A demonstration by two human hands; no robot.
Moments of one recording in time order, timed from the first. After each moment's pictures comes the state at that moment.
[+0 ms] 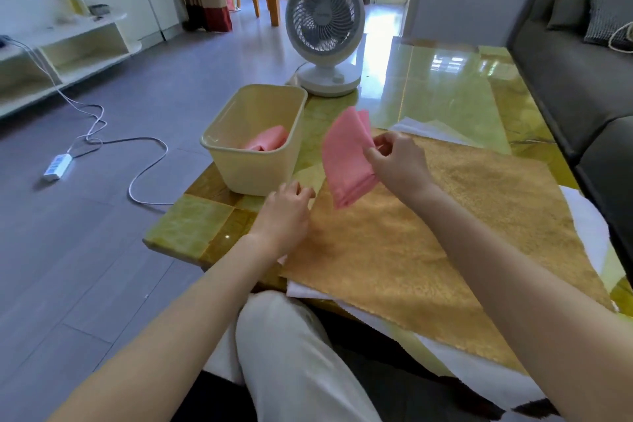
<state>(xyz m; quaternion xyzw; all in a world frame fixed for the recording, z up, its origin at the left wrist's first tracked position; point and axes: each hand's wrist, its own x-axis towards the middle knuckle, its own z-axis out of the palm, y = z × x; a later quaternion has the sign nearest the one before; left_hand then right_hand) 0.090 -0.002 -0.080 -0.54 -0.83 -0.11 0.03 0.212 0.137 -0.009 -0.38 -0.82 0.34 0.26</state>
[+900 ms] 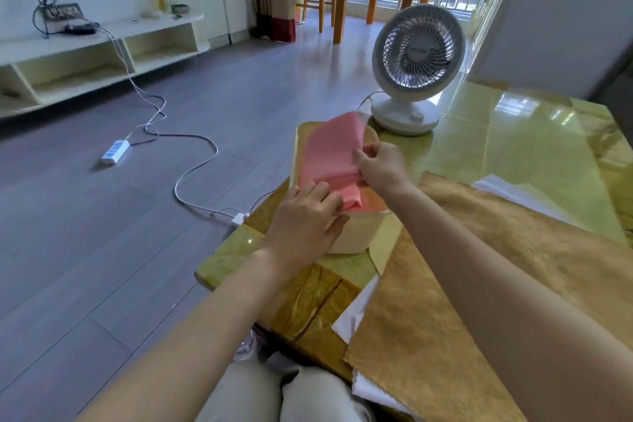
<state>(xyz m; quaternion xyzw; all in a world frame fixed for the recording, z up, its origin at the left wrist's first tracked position) -0.024 -0.019 -0.061 -0.53 -0.79 -0.21 0.23 0.011 0.131 -0.008 -0.33 -0.80 0.45 0.21</state>
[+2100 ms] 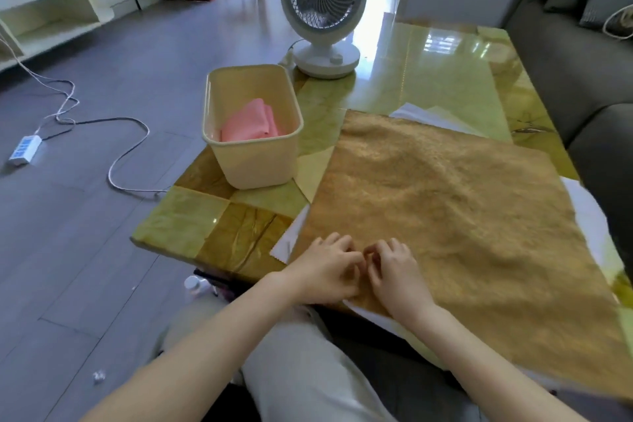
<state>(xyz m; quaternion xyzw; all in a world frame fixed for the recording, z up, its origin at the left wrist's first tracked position) 0.128 -0.007 -0.125 -0.70 -0.69 -0.08 -0.17 0.264 0.074 -0.144 -0.38 -0.90 0.19 0.08</state>
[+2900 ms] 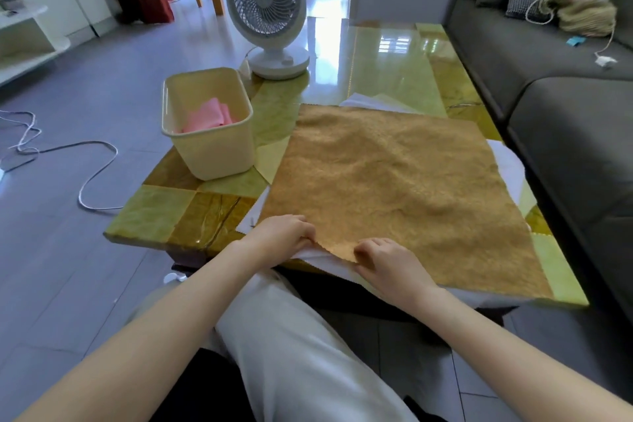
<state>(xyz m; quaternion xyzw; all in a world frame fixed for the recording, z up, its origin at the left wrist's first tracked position) 0.144 -0.022 -0.103 -0.69 -0.71 0.00 -0.16 0.356 0.053 -0.130 -0.31 -0.94 0.15 0.06</state>
